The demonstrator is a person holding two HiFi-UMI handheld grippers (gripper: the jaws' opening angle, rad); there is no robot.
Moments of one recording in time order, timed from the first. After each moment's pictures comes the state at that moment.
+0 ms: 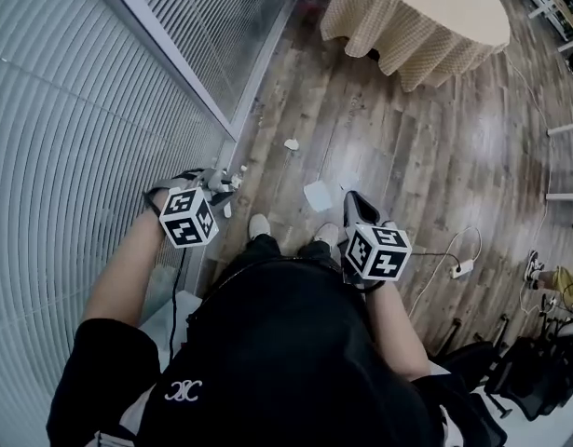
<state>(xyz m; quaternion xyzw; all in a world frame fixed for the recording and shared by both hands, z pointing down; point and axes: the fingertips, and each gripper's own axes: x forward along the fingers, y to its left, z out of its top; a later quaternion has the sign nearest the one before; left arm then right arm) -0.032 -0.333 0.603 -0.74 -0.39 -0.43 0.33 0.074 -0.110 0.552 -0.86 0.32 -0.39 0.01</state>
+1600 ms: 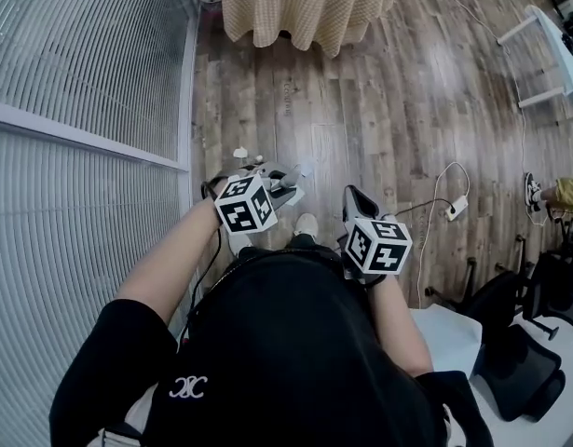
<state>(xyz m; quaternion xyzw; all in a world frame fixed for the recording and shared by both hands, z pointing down) 0.099 -0.044 0.601 -0.71 -0.59 -0.29 0.28 0.108 0.056 0.553 -0.91 0.17 -0.38 0.06</state>
